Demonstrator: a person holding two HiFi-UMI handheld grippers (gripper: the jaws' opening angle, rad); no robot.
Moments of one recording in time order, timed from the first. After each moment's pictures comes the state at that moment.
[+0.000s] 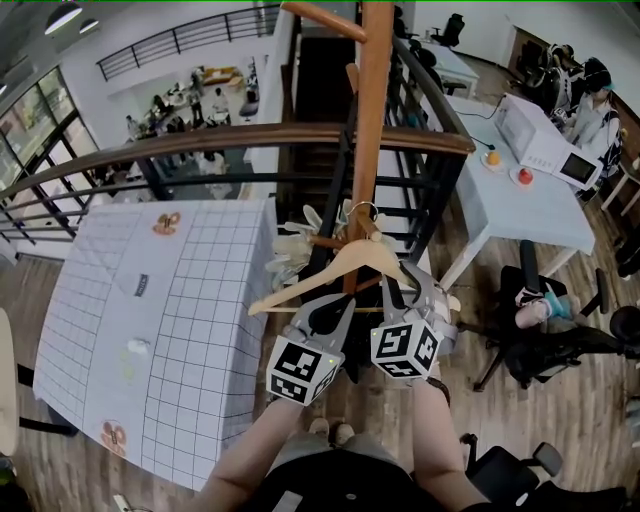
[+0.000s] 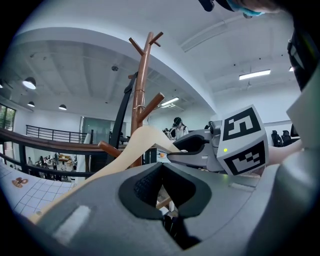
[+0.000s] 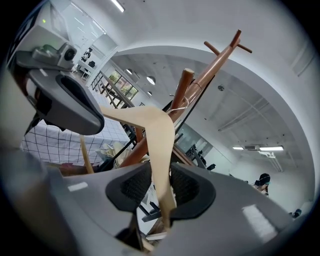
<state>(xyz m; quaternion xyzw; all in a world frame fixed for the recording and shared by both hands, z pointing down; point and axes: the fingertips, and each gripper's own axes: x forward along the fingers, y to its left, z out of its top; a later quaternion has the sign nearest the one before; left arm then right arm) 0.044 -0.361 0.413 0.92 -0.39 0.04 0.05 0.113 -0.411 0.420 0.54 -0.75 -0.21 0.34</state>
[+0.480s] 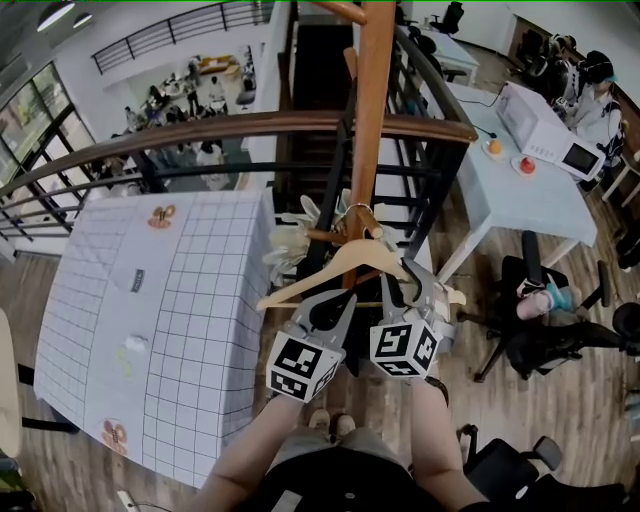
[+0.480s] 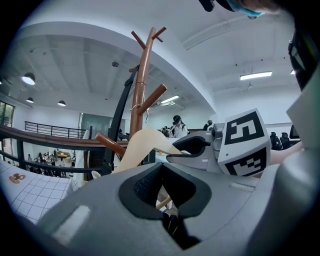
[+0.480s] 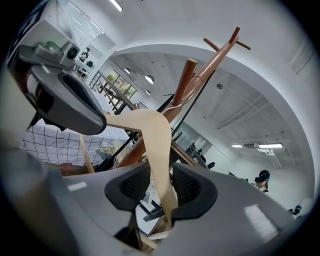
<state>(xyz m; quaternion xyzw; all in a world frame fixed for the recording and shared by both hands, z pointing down) 0.048 -0.367 0.425 0.92 -0.38 0.04 0.06 0.116 -0.414 0.436 0.55 -0.74 -0.20 0.33</state>
